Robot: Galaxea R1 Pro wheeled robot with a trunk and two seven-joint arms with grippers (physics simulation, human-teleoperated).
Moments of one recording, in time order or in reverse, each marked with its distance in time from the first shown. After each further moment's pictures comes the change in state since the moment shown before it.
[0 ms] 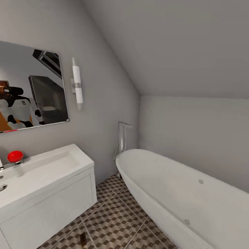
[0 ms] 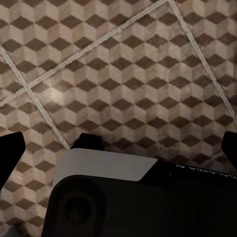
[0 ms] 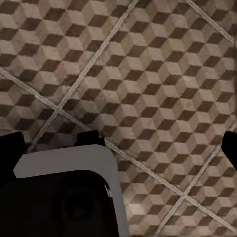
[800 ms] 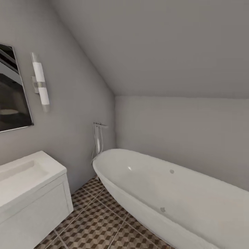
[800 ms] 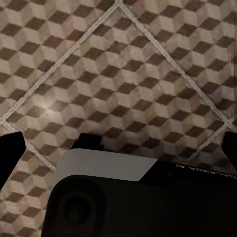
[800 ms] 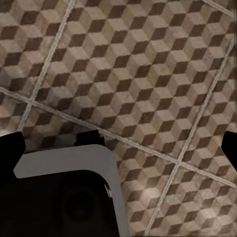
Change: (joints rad) left arm 0.000 -0.001 0.000 0.000 0.000 0.000 0.000; right arm 0.000 0.000 -0.001 0.000 0.000 0.000 0.000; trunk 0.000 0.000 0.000
